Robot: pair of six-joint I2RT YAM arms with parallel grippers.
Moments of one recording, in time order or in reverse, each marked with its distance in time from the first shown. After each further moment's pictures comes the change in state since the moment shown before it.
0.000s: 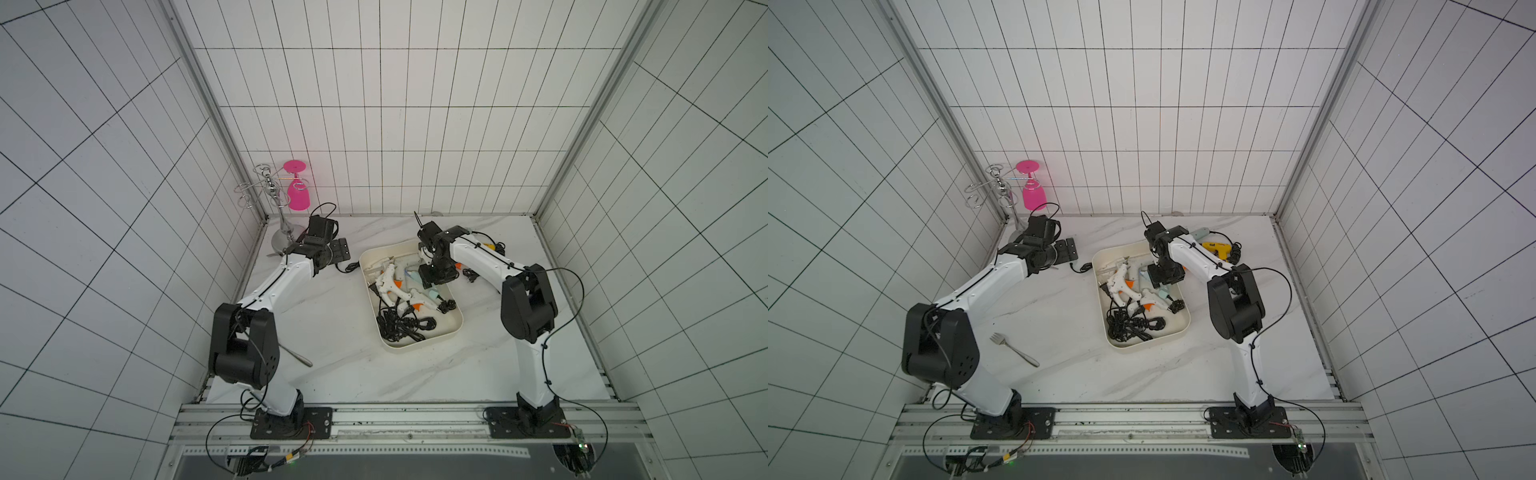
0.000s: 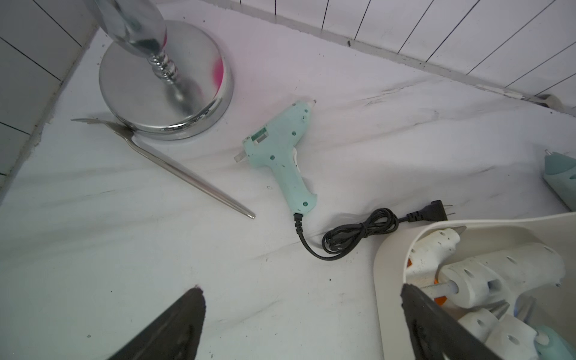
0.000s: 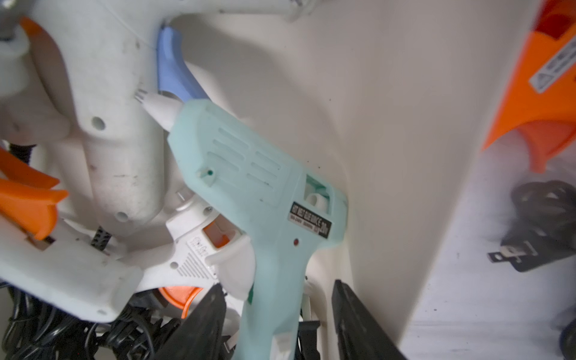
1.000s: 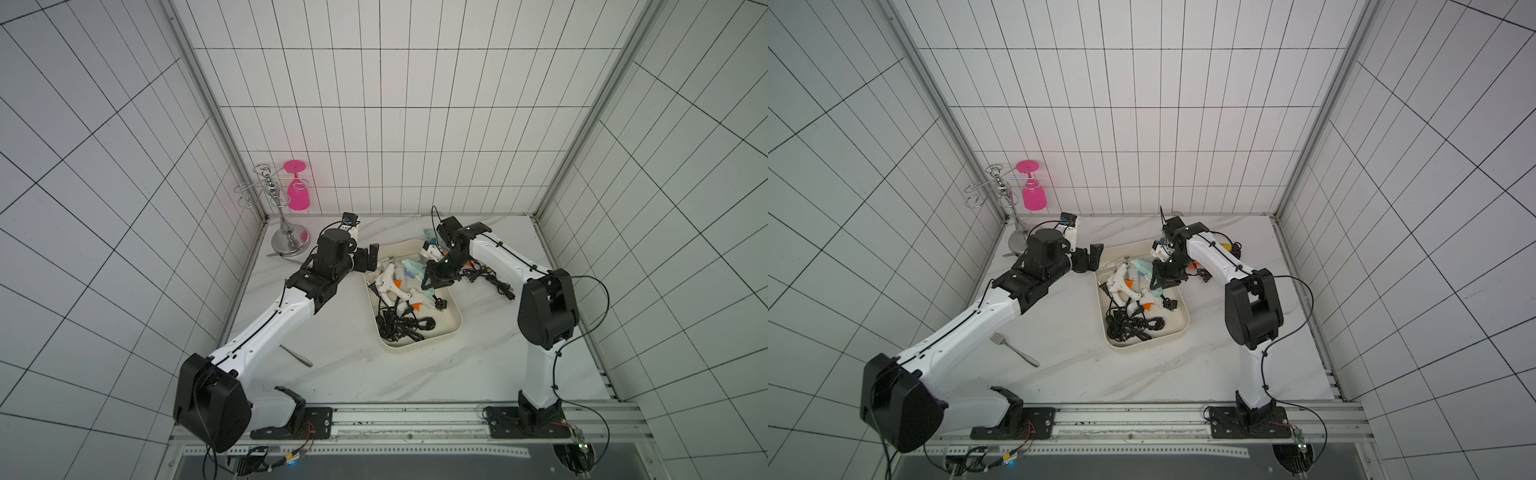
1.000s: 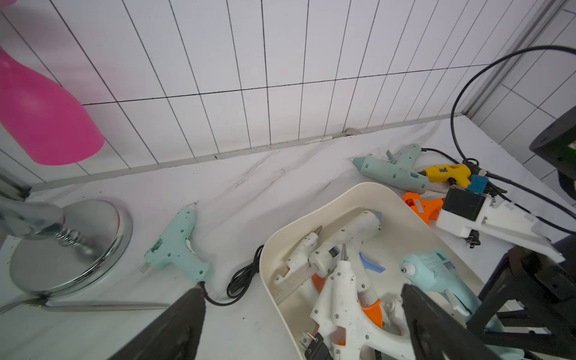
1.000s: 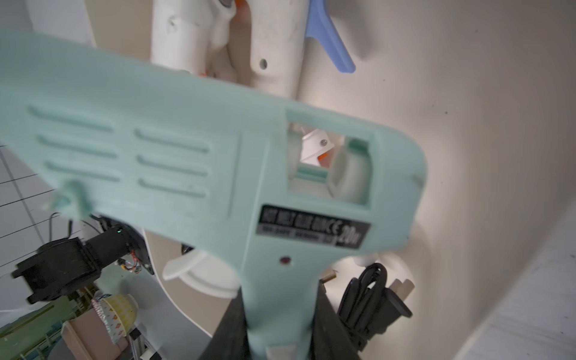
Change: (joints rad) left arm -0.262 -0.370 -0.234 0.316 0.014 0.303; right arm -0.079 -0.080 -0.078 -0.019 -0.431 -0.031
